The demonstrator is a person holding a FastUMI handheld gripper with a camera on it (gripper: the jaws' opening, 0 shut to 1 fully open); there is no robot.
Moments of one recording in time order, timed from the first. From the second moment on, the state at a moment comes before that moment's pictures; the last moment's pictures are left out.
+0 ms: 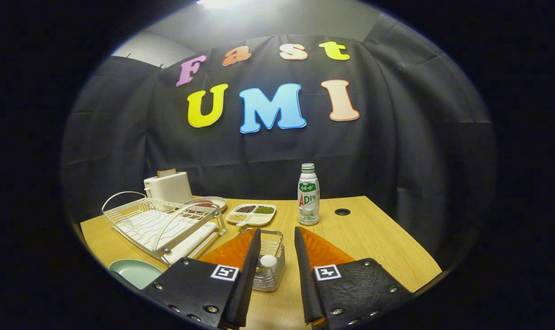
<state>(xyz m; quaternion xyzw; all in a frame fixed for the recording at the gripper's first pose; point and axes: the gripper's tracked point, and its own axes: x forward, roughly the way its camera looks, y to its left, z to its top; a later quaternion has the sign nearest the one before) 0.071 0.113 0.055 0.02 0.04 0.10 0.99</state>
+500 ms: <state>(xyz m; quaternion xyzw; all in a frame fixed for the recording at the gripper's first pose) 0.076 0.118 0.049 0.03 0.05 0.09 0.99</state>
